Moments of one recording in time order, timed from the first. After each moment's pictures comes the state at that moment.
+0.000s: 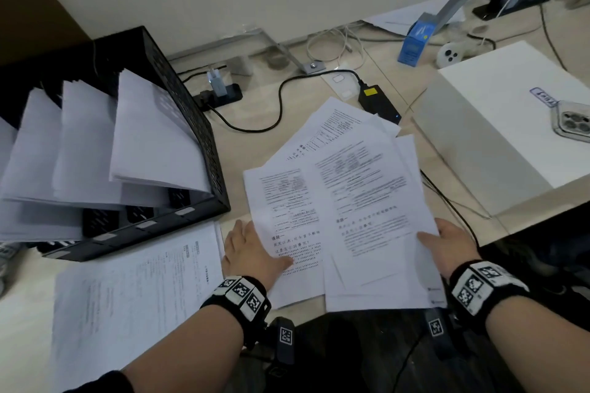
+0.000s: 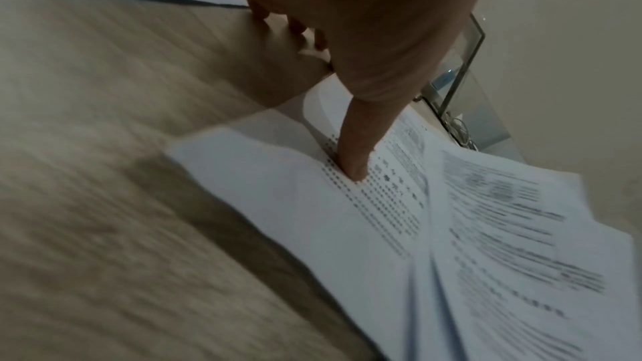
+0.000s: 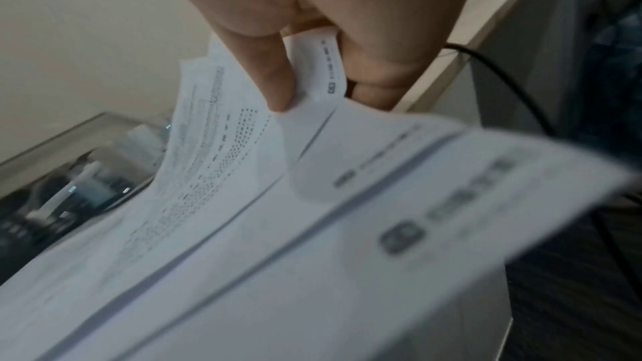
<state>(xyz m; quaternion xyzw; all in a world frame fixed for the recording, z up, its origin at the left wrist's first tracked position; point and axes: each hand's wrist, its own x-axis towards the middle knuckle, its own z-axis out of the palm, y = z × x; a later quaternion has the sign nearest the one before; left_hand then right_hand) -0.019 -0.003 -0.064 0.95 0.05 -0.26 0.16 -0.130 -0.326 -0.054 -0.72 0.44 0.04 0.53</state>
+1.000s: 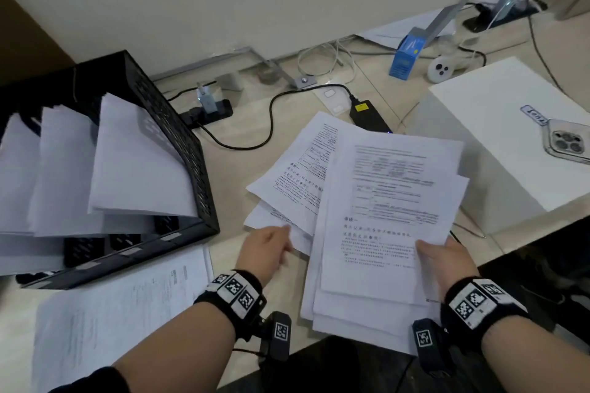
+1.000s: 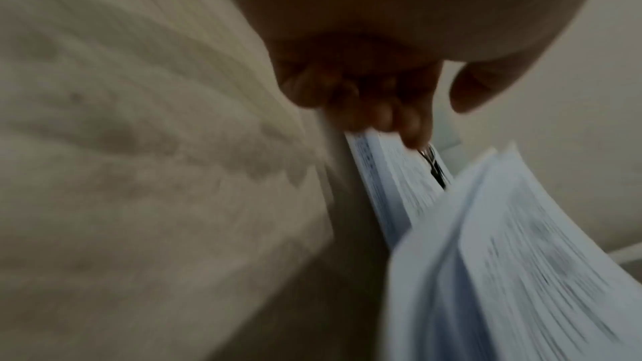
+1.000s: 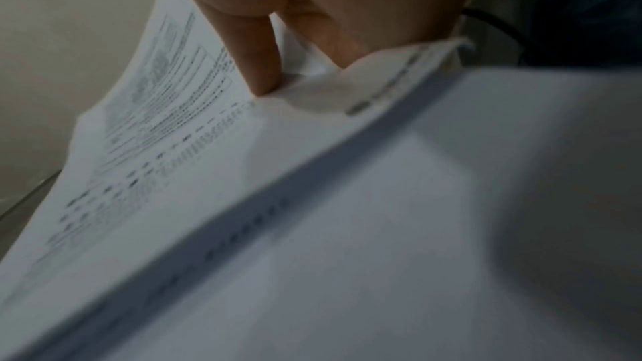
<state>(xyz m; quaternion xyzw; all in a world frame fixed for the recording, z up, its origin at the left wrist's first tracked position) 0.017 -0.047 -0.037 0.81 0.02 -0.28 0.51 -0.119 -0.341 -0.076 -0.59 0.49 -0.05 0.65</state>
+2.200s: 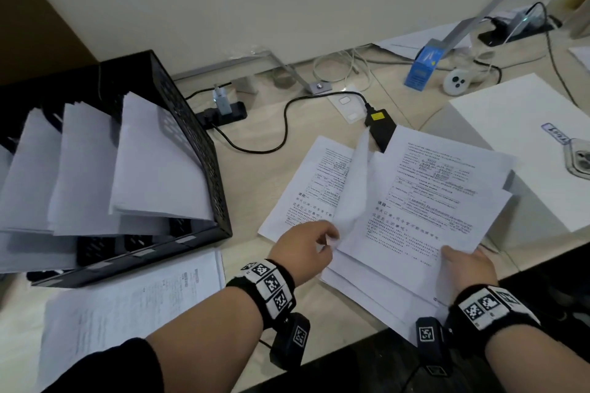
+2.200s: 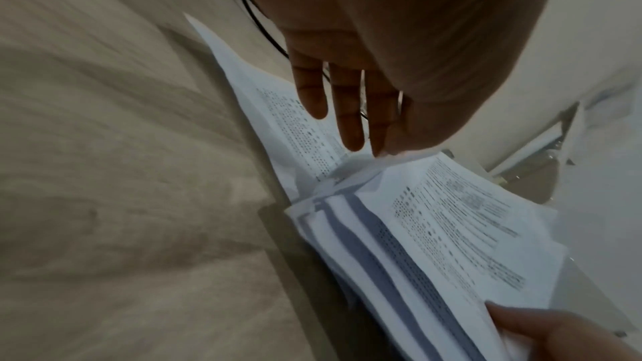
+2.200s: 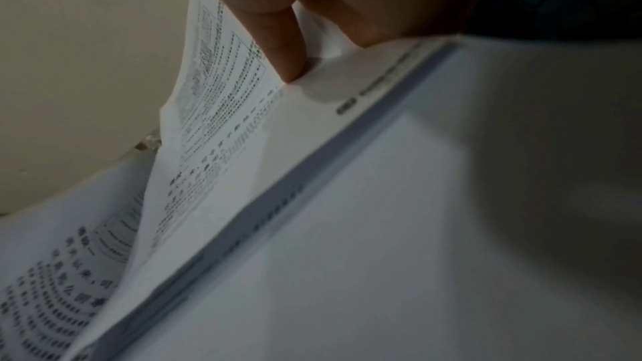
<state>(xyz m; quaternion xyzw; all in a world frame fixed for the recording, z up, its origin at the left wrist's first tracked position) 0.032 -0.071 -0.034 0.86 -0.27 -0.23 0.36 -0.097 -0.342 -0.059 -0.64 0.59 -0.07 0.48</state>
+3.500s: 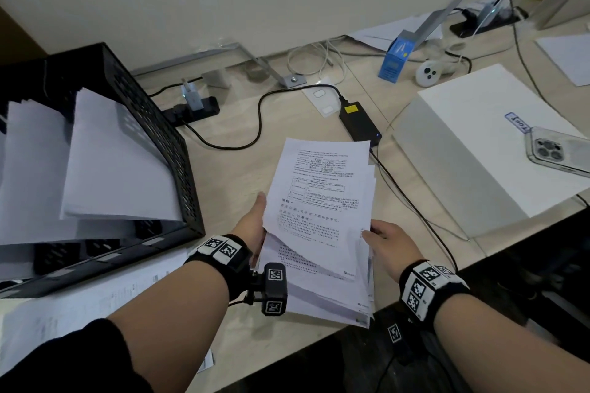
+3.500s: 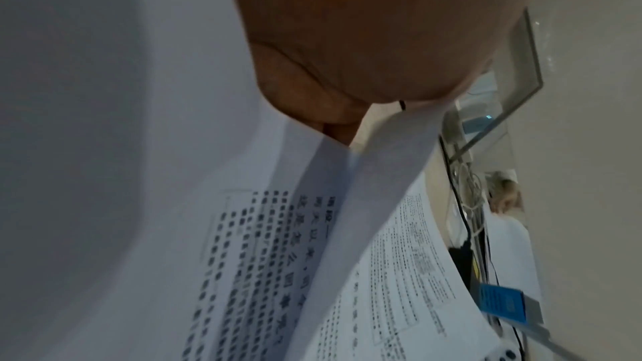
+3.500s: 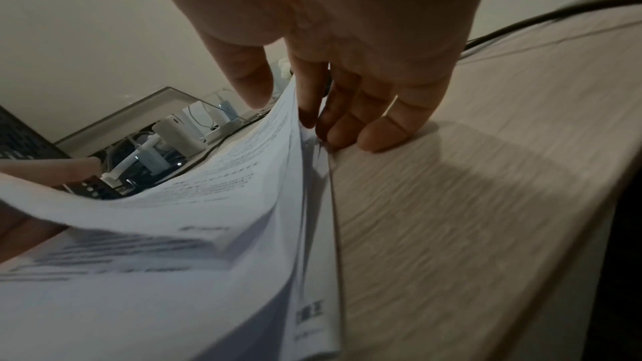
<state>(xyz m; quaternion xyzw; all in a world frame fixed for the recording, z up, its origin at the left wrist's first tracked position) 0.085 -0.056 -0.092 0.64 0.25 -0.49 0.54 -0.071 -0.303 -0.047 -0.76 0.31 0.09 0.56</state>
